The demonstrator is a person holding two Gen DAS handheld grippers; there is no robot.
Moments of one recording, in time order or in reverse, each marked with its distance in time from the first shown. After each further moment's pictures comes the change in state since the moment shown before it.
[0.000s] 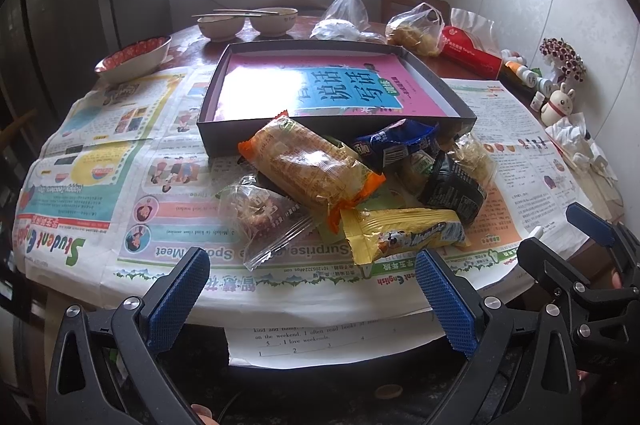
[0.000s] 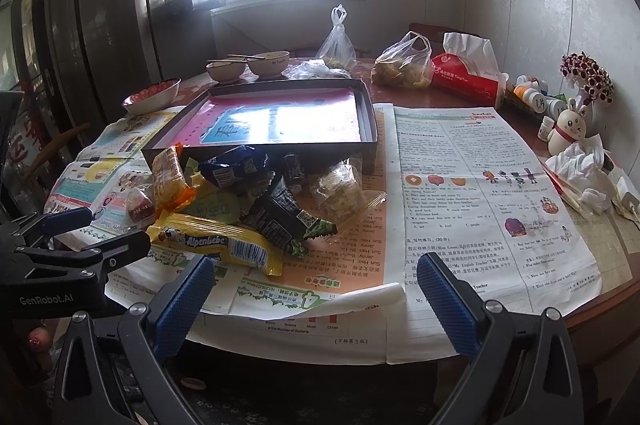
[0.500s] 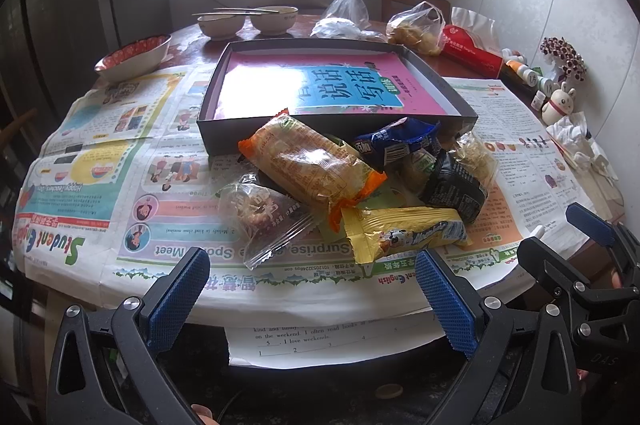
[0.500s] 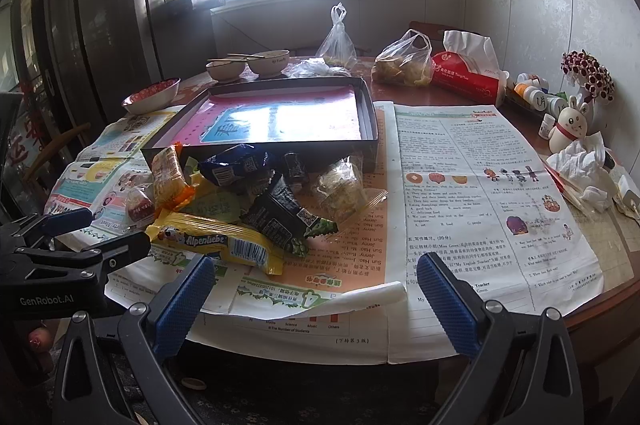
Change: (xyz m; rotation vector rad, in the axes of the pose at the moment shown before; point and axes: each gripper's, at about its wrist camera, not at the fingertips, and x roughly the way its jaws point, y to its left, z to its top) left arm 0.002 0.001 -0.001 -0.001 0.004 0.001; right arm 0.002 0.000 -0.001 0.002 0.002 0.003
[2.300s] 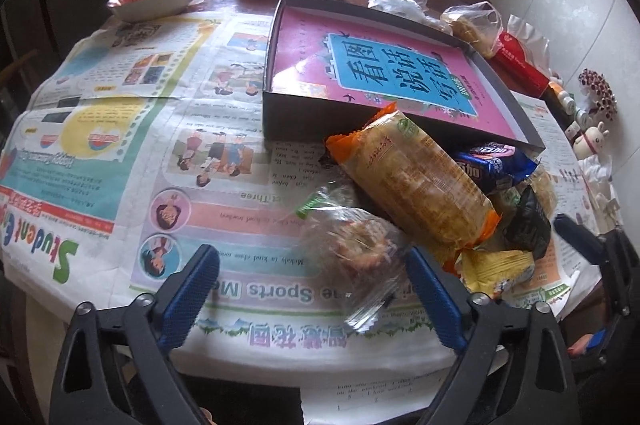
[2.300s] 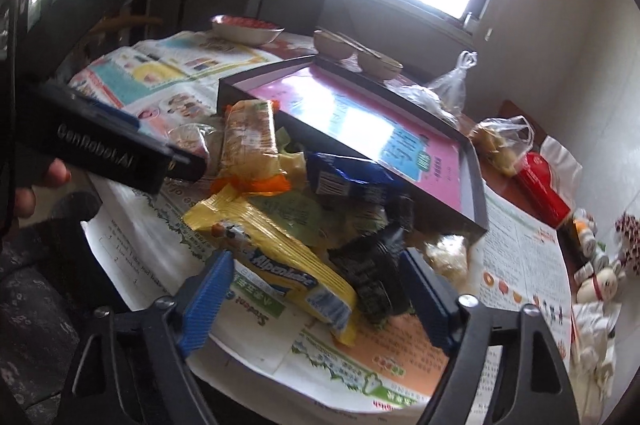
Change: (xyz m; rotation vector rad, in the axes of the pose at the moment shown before) left arm 0.056 0.068 0.026 -0.157 0.140 -0.027; right arm 0.057 0.092 0.006 -0.541 0.008 0.046
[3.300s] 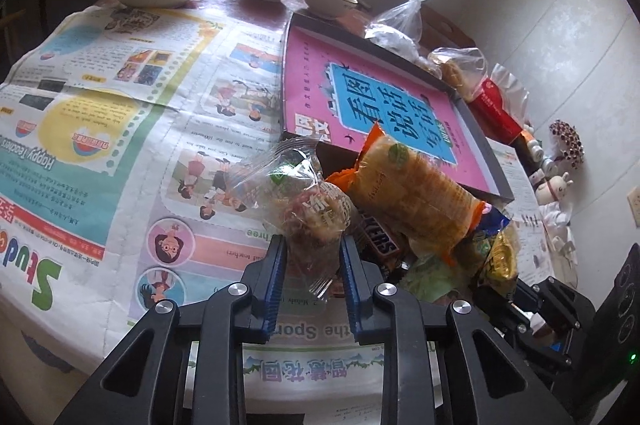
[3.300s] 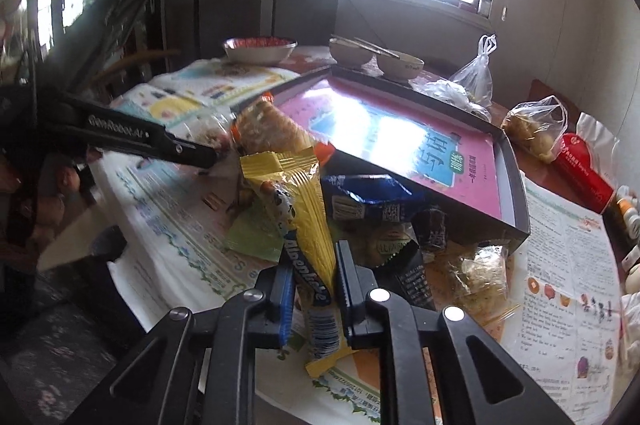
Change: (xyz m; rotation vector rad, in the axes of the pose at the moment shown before) left arm -0.002 0.034 0.016 -0.118 -0.052 -0.193; right arm 0.004 -0.028 0.007 0.144 -0.066 0.196
